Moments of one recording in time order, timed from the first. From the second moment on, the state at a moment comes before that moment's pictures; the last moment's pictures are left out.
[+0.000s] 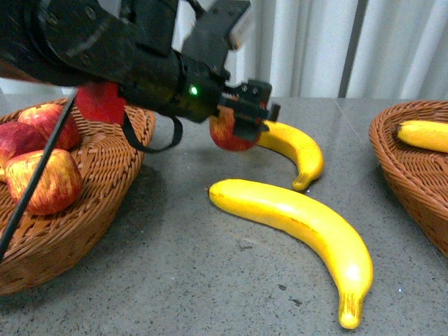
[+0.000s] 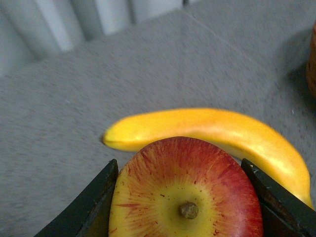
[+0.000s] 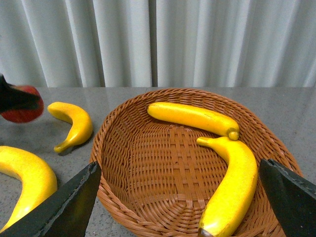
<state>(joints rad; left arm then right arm) -0.37 1.97 1.27 0.26 0.17 0.15 -0.01 0.00 0.01 0.00 0.00 0.00</state>
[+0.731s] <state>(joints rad) -0.07 1.74 1.10 0.20 -0.05 -0.12 -0.01 0.00 0.01 0.00 0.00 0.00</state>
